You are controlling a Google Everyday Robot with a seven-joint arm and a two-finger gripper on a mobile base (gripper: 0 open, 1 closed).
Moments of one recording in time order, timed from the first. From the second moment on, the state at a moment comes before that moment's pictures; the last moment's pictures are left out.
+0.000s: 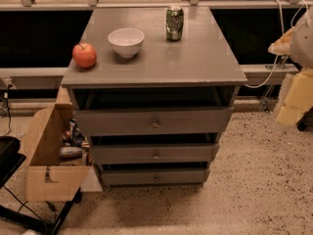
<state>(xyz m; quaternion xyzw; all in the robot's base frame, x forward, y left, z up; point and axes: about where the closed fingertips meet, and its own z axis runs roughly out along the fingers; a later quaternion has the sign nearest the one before) 0.438 -0.217 0.976 -0.60 0.78 -0.03 0.16</state>
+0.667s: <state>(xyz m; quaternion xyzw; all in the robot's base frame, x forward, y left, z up) 0.431 -0.223 0.953 -0.59 0.79 -0.03 0.16</state>
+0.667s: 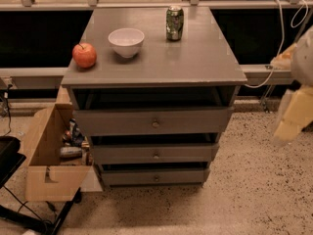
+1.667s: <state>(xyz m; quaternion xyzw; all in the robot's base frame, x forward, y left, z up) 0.383 -0.245 0.765 -0.54 0.83 -0.03 0.15</state>
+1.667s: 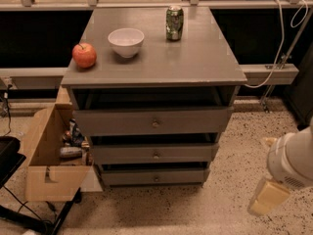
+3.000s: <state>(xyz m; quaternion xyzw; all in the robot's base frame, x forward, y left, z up) 0.407 -0.216 0.662 -0.55 0.81 -0.02 0.18</state>
